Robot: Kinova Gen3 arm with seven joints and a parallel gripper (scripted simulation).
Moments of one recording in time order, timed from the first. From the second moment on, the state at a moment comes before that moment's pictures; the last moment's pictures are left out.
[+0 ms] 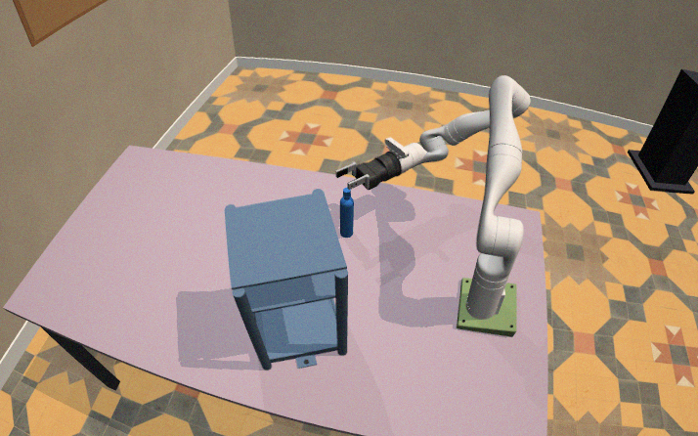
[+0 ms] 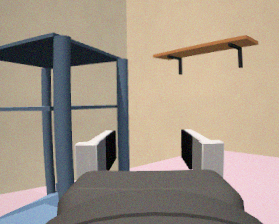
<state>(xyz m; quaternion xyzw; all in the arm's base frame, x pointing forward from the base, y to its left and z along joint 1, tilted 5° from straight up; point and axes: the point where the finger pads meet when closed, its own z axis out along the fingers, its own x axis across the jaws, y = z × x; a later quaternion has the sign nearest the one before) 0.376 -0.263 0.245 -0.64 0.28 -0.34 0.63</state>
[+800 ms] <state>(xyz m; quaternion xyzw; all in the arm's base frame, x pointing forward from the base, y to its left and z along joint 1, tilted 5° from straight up) 0.380 -0.265 0.186 -0.64 0.28 -0.34 0.63</state>
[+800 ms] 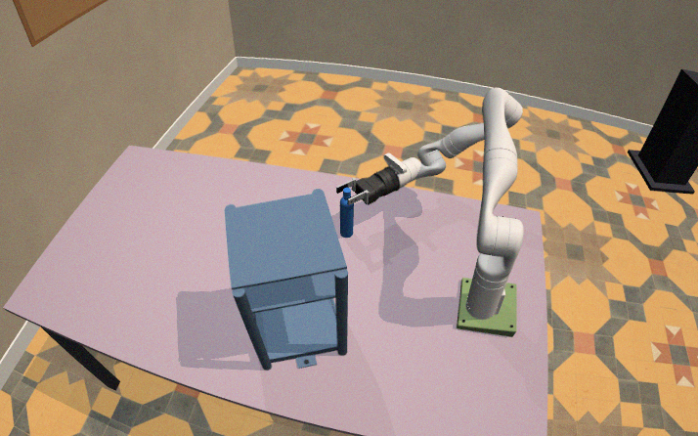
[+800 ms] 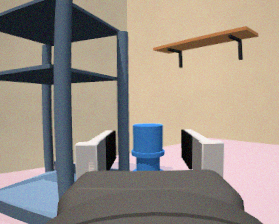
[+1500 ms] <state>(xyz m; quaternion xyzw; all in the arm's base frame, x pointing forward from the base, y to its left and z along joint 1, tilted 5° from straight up) 0.384 -0.267 0.134 -0.64 0.28 -0.34 0.63</state>
